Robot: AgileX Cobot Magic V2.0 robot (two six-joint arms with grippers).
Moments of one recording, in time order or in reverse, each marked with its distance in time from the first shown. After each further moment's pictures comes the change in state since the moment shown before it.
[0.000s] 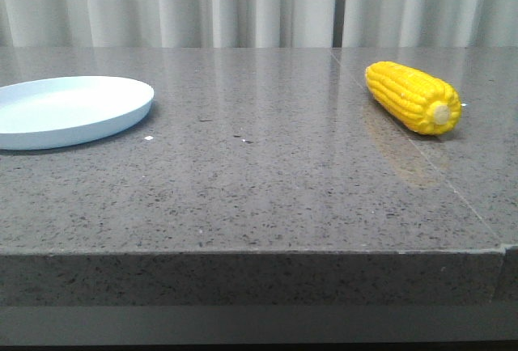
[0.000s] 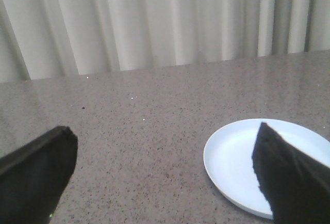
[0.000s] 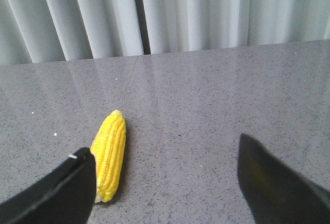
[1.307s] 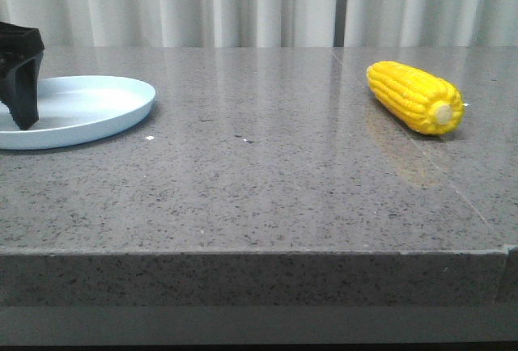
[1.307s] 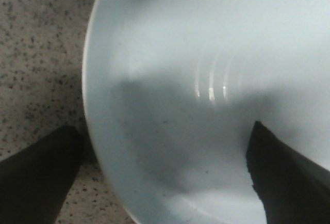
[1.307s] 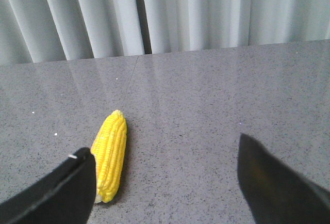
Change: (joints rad) left arm -0.139 1.402 -0.862 -0.093 0.722 -0.021; right arm 0.000 0.000 0.000 0.000 0.000 0.000
